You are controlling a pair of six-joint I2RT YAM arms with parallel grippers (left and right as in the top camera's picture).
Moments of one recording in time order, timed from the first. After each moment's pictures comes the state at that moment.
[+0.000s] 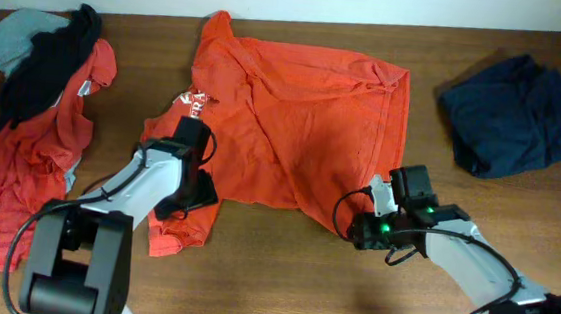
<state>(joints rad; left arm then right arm) -0.22 1.77 1.00 -0.78 -0.10 -0.59 0.18 1.45 0.64 -0.51 -0.32 0.11</state>
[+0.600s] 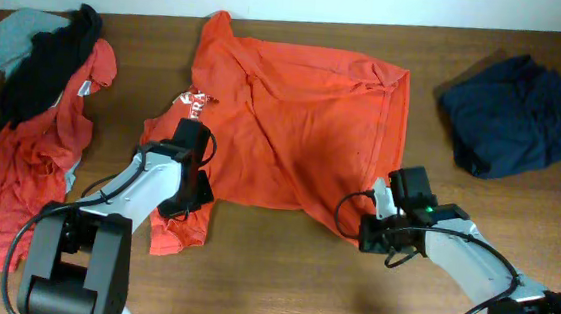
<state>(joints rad) -0.22 1.76 0.98 -0.75 -0.09 -0.59 0.18 1.46 0.64 -0.56 -0.31 0.20</state>
